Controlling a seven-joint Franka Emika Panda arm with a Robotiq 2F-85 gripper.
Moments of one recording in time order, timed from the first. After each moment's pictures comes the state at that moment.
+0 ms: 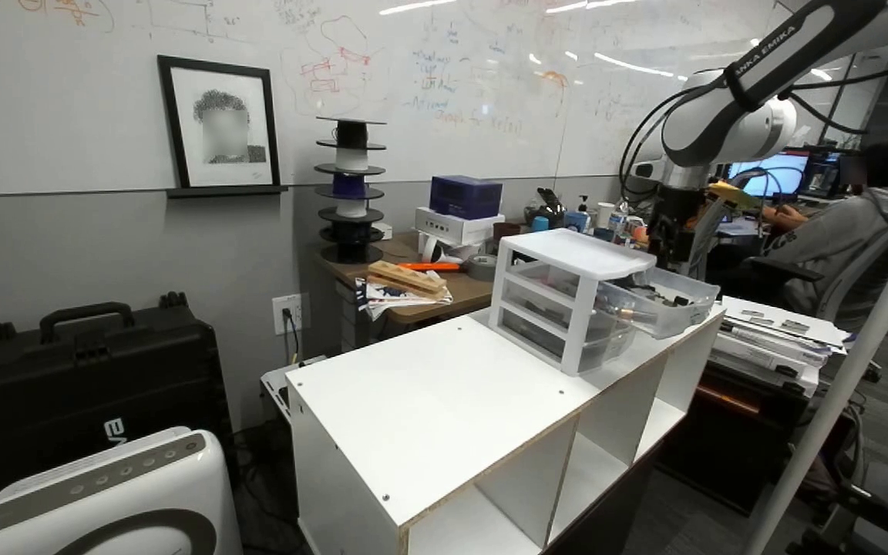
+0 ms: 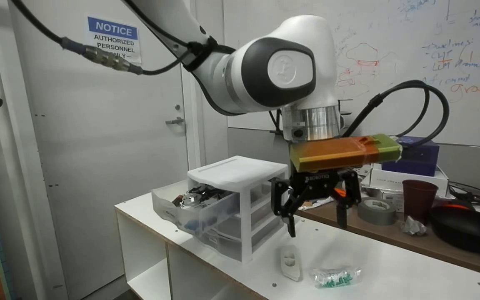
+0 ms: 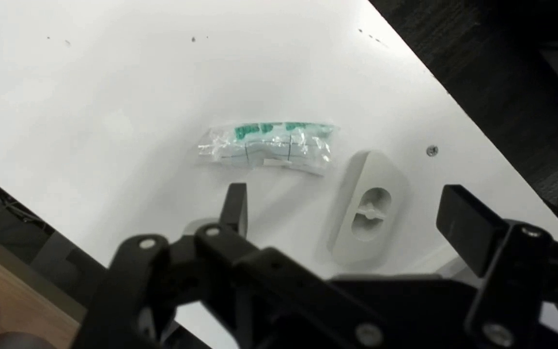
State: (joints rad) arm -0.29 0.42 -0.14 -1.89 -0.06 2.38 -1.18
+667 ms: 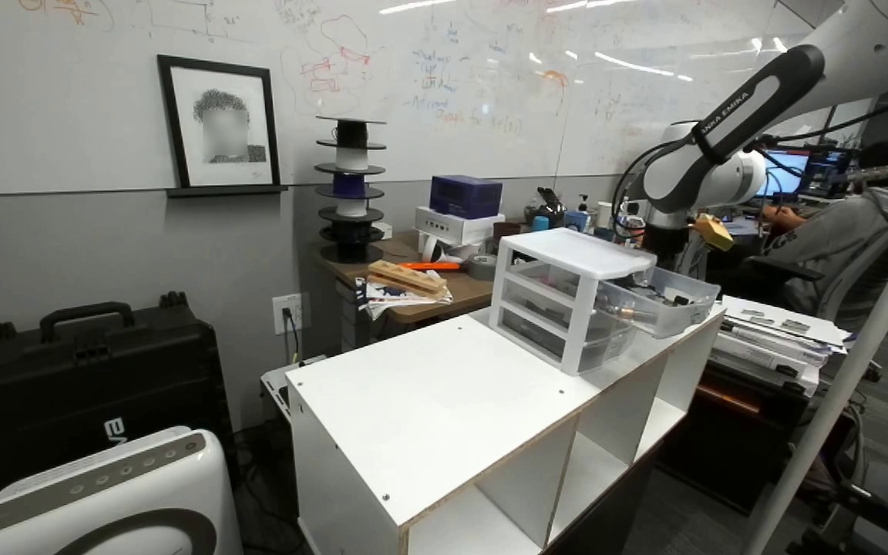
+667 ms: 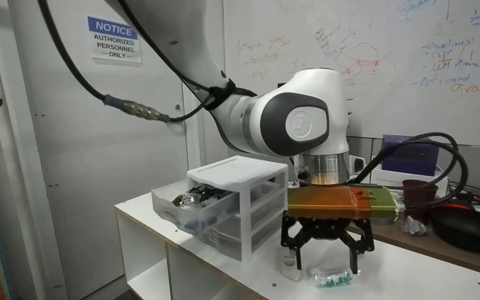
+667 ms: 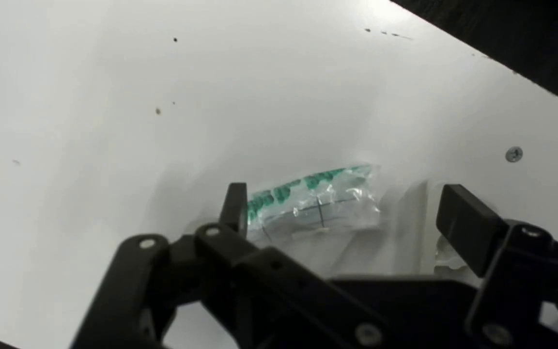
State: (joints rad) arm -0.31 0.59 -0.15 -1.80 -0.06 2.42 -0.87
